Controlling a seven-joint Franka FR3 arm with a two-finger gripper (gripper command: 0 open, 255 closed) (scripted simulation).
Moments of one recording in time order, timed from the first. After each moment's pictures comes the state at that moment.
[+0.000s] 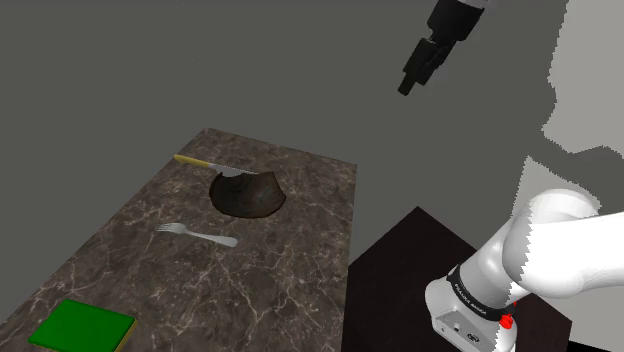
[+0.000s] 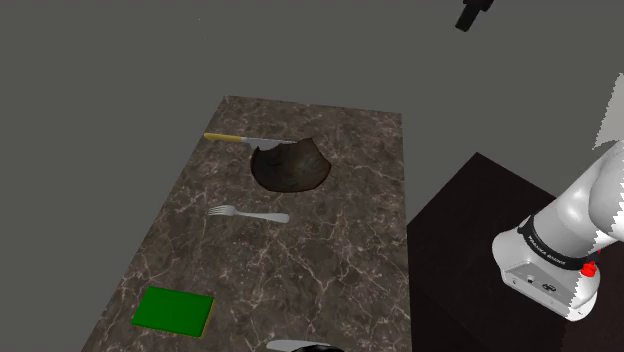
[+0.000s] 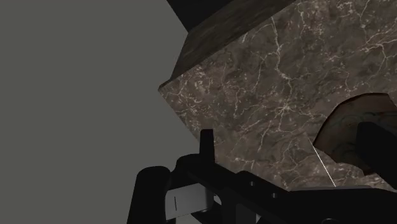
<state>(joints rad) 0.00 -0.74 0.00 -2.31 0.00 1.70 -0.13</state>
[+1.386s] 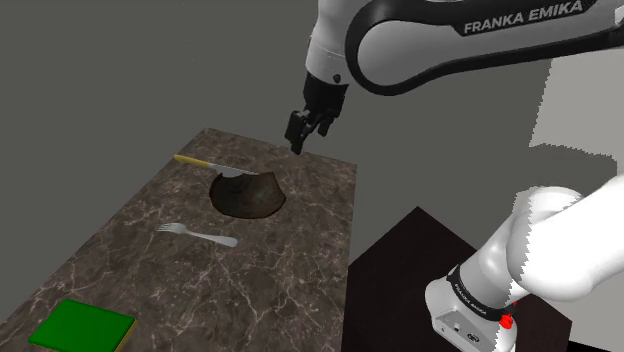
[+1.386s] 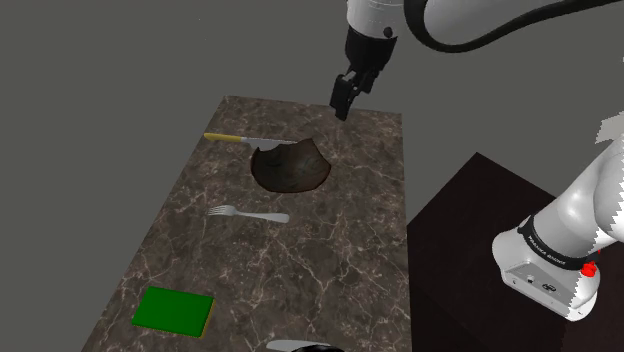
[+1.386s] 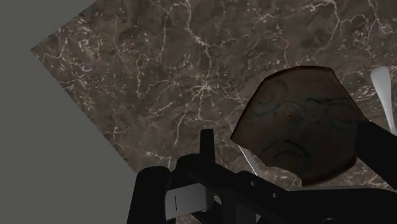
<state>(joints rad) 0.09 -0.34 0.33 -2.30 0.03 2.10 0.20</state>
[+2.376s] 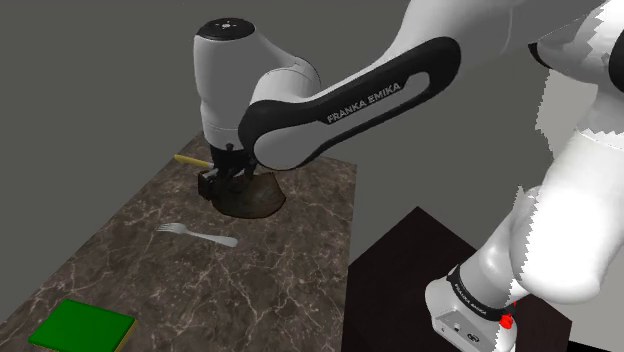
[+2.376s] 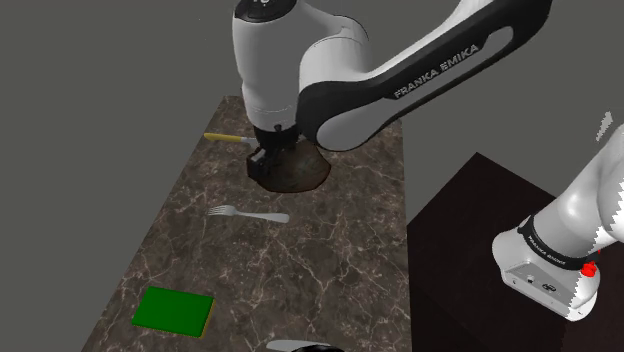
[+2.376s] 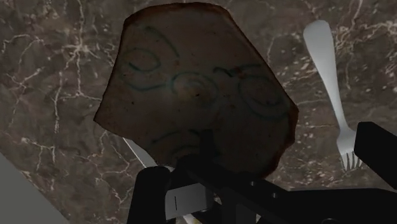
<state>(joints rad) 0.18 0.22 0.49 -2.00 -0.29 2.25 0.59</state>
